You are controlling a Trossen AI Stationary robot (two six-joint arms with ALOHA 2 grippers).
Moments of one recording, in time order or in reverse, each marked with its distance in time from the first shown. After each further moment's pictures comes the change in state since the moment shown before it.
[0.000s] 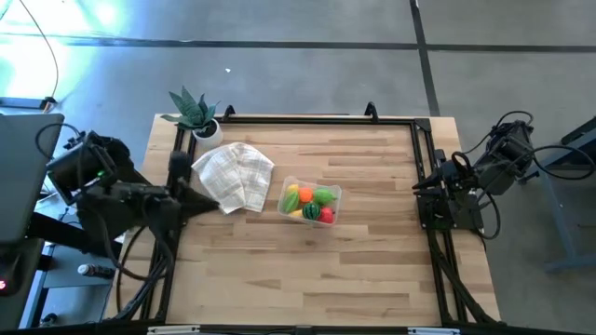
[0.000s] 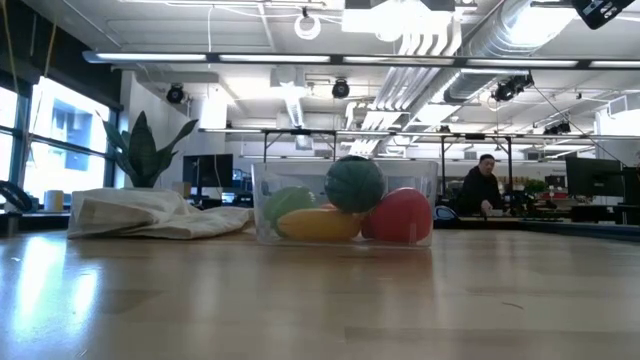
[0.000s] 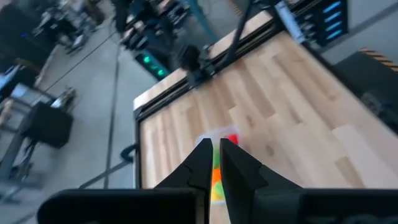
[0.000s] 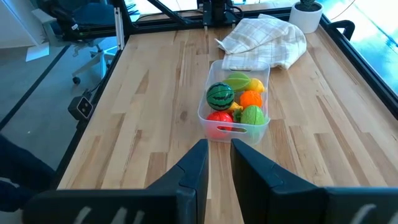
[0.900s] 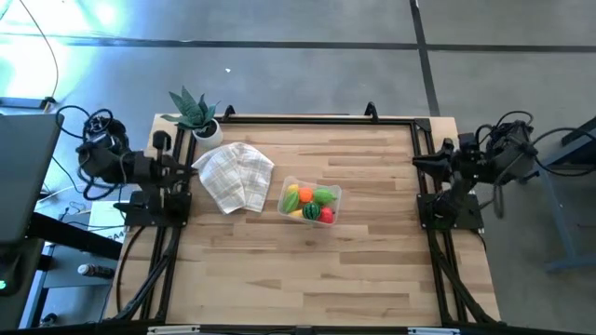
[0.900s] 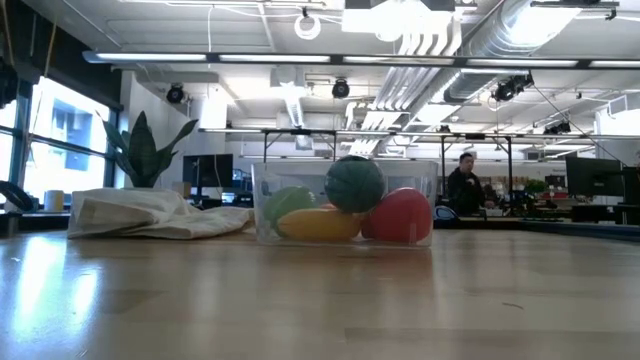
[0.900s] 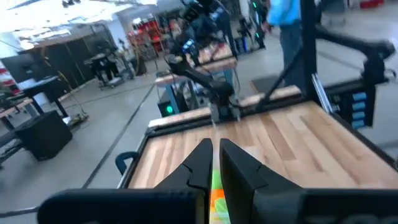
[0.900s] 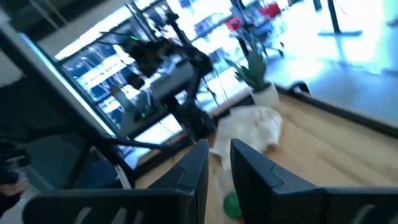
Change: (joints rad) left arm -0.054 -1.054 -1.279 0.814 -0.149 0.098; right arm 0.000 0.000 0.000 0.433 0.380 0.163
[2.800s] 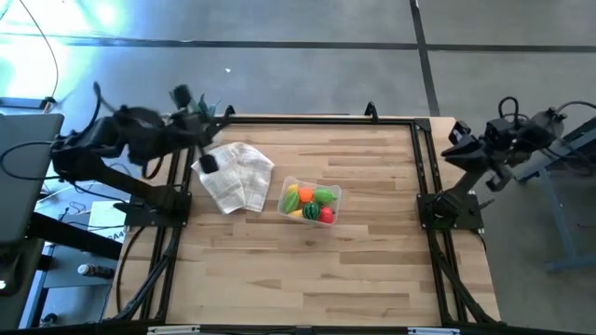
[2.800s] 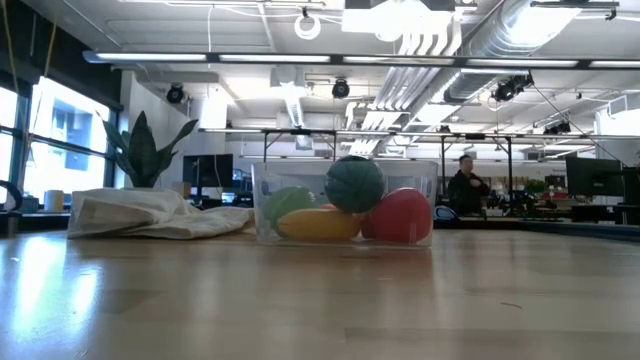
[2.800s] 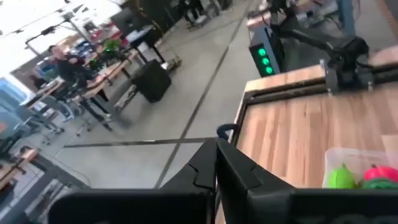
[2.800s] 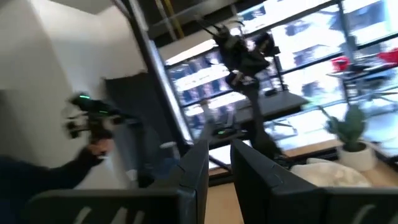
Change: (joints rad) left arm 0.767 0.673 0.661 -0.133 0.295 0.206; right arm 0.000 -0.138 0.067 0.211 -0.366 -0.474
